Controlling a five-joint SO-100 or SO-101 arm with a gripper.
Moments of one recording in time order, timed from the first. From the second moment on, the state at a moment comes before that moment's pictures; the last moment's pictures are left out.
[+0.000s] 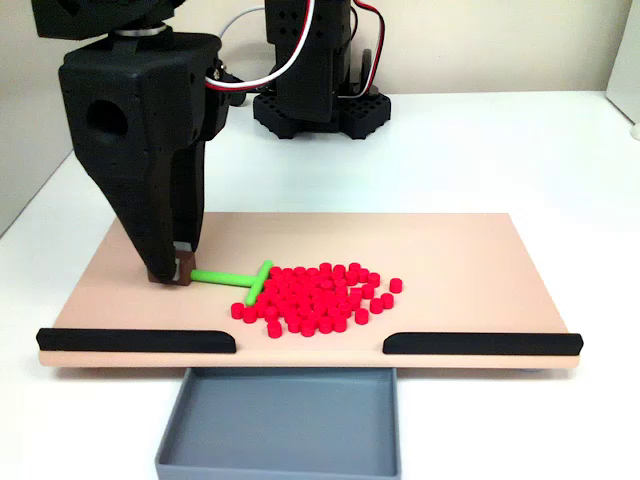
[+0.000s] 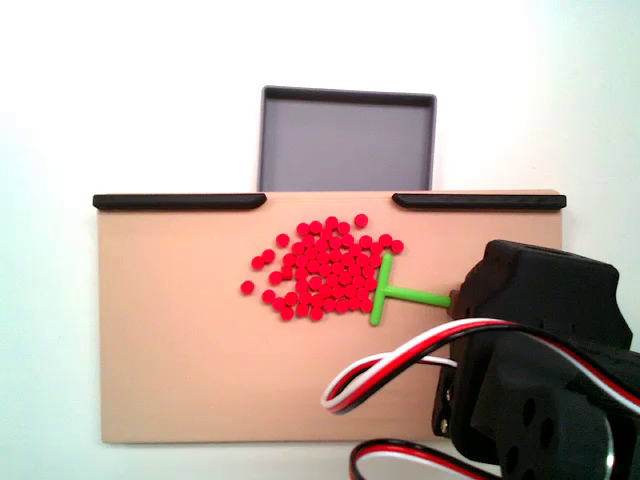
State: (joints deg) arm 17.0 68.9 81.0 74.7 -184.2
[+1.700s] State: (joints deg) arm 11.2 103.1 106.7 77.1 -119.9
